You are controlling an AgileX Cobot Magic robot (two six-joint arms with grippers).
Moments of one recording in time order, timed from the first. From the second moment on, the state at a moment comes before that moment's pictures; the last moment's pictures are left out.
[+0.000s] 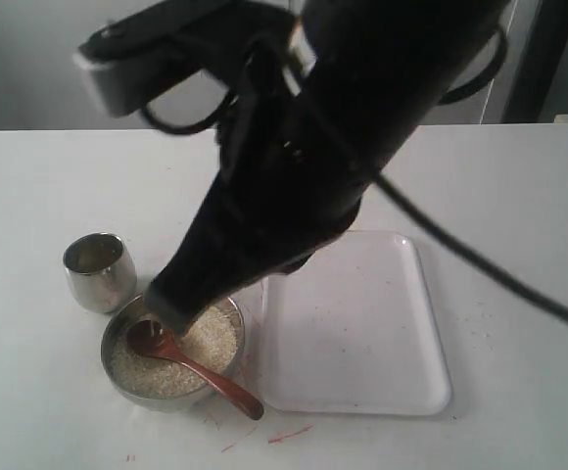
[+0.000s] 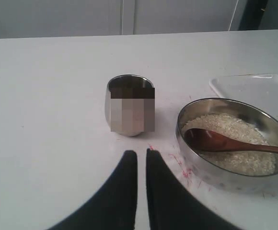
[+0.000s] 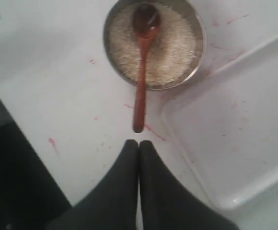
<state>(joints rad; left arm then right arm) -0.16 0.00 0.01 -0.17 0.08 -0.02 0.85 1.48 -1.49 0.00 1.22 -0.02</state>
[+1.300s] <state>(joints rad) -0.16 0.00 0.01 -0.17 0.08 -0.02 0.97 1.84 -1.49 -0.17 1.22 0.15</state>
